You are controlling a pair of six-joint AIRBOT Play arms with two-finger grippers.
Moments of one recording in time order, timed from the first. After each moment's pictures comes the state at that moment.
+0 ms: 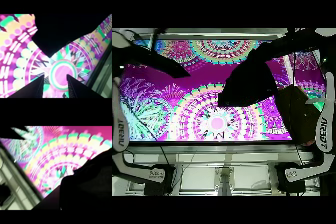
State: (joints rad) left arm -0.04 -1.61 1.80 0.80 -1.57 -0.82; right arm 0.09 -1.57 2.02 -0.79 1.58 1.25
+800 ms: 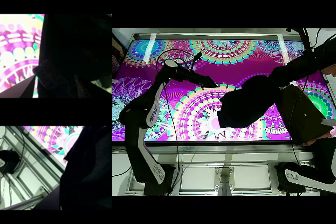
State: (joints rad) left arm -0.13 -2.00 1.80 0.44 -1.49 -0.85; right arm 0.09 -1.28 1.82 -0.88 1.83 1.39
